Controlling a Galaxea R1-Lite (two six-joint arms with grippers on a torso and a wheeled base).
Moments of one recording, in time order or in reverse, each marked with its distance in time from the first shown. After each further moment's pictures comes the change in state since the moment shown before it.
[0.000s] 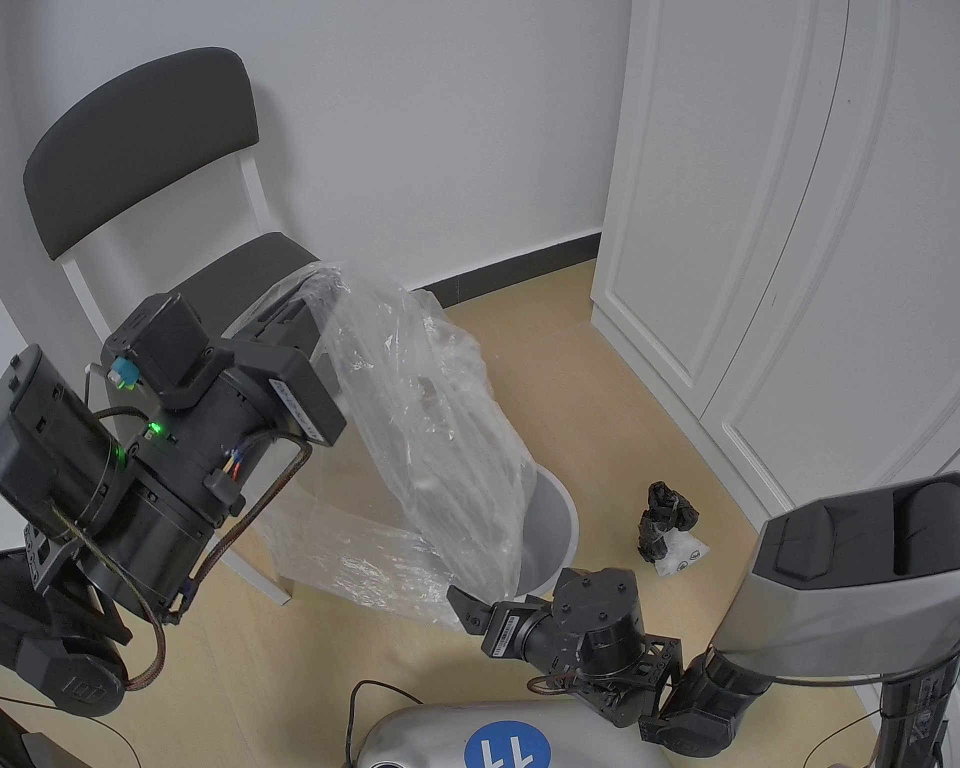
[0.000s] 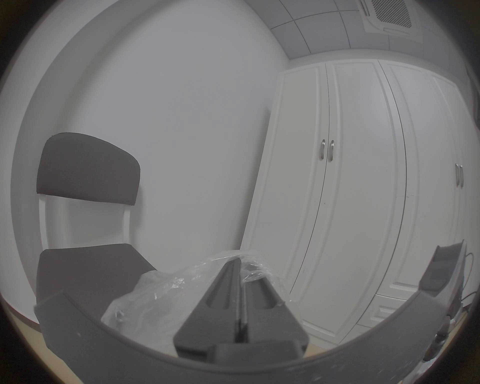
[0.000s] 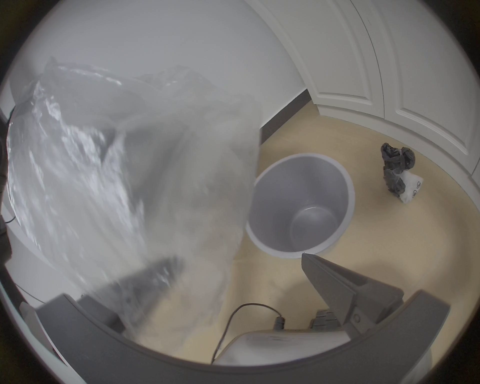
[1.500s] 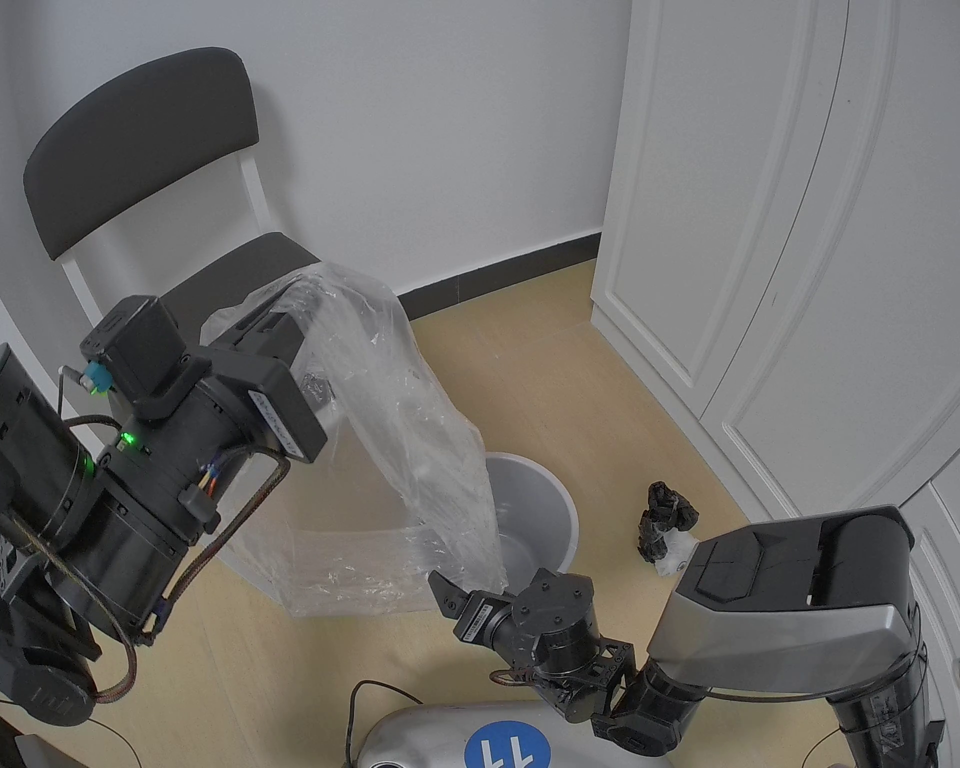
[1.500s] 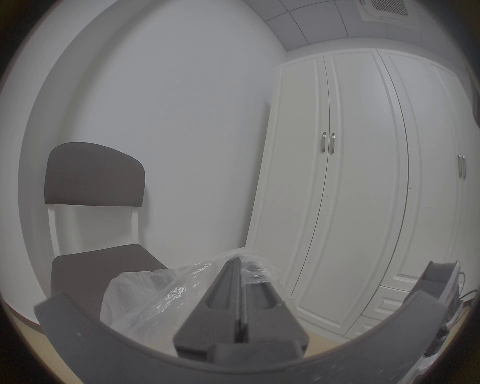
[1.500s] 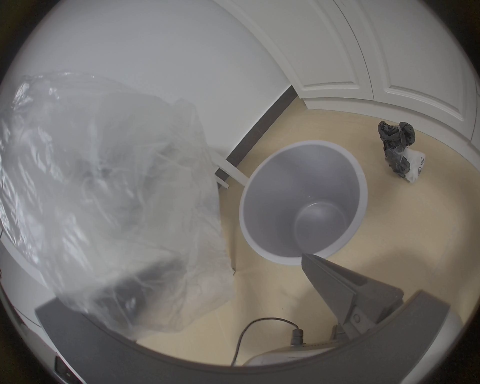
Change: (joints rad) left arm -0.048 -0.086 0.005 0.121 0.081 0.048; right arm 0.000 0.151 -0.153 -0.045 -0.050 0.108
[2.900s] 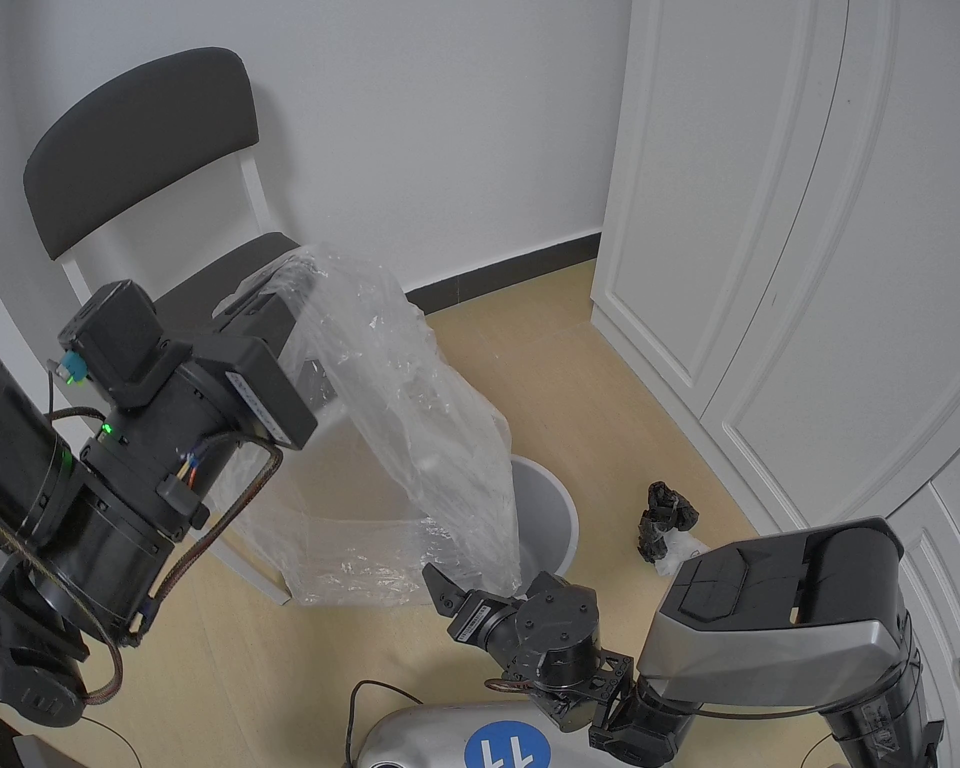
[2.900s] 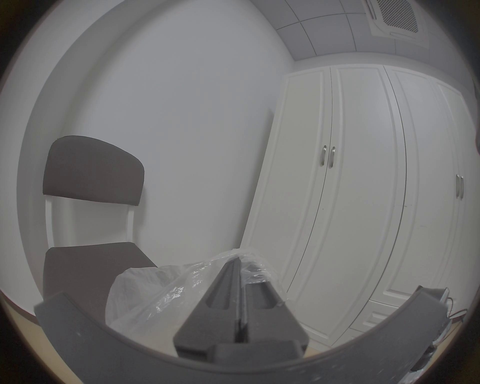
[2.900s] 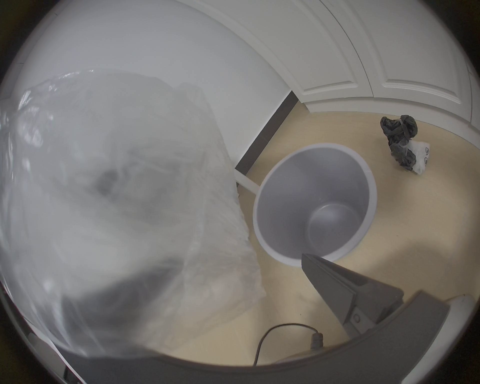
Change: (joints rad) left arm -0.019 -0.025 -0.011 0.000 -0.002 -0.058; right arm 0.027 0.025 0.019 -0.144 -0.030 0.035
